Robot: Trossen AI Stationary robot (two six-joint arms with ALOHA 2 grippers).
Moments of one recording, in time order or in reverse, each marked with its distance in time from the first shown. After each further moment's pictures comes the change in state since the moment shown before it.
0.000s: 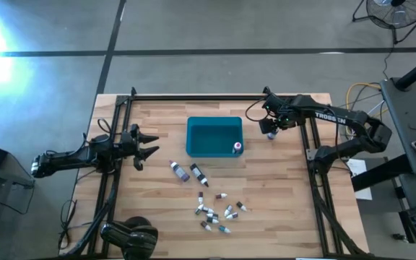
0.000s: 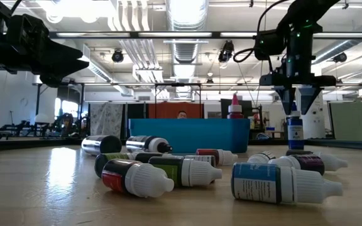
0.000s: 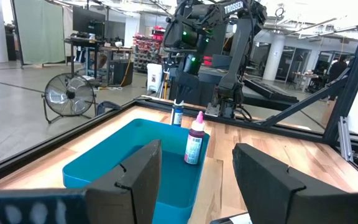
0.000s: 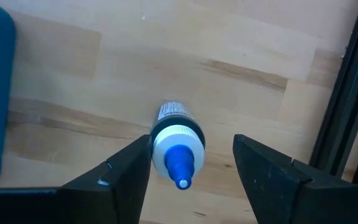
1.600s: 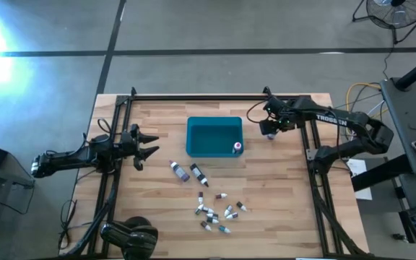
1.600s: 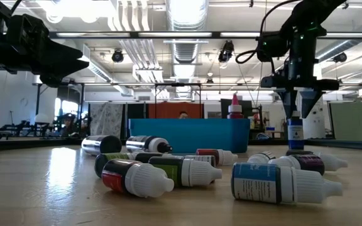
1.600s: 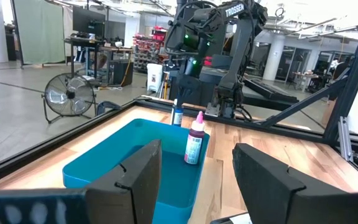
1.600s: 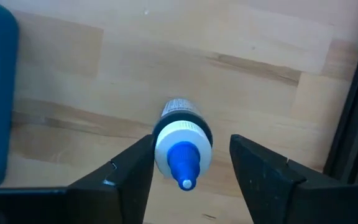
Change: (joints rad) left arm 0.000 0.000 0.000 0.000 0.000 0.000; right arm 0.000 -0.028 -0.057 0.059 -0.022 0.030
